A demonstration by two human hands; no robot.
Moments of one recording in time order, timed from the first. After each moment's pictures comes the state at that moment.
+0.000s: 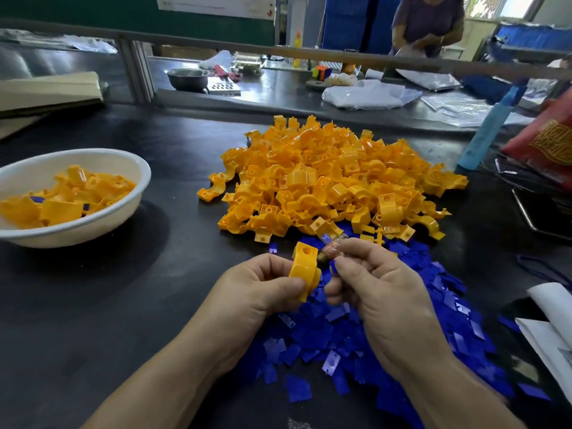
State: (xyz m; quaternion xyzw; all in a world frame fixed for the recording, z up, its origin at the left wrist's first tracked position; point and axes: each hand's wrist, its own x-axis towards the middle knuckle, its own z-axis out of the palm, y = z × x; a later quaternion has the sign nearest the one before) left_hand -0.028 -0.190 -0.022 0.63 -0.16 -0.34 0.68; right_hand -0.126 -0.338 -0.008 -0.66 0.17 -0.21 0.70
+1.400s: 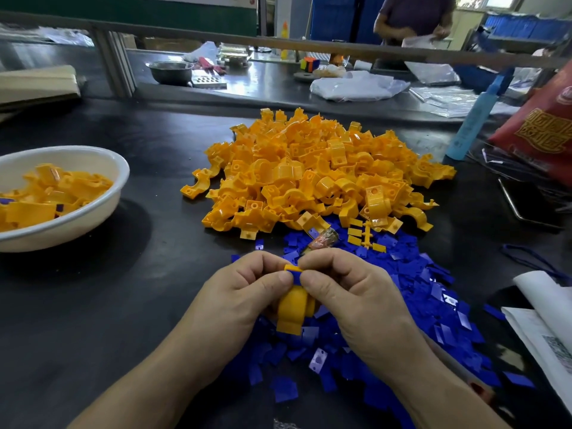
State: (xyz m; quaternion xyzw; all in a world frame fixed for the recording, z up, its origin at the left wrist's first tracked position) left_hand -0.031 -0.186 -0.025 0.65 -0.27 -0.30 0.64; right_hand -0.129 -0.337 -0.012 -0.77 0.07 -0.17 0.61
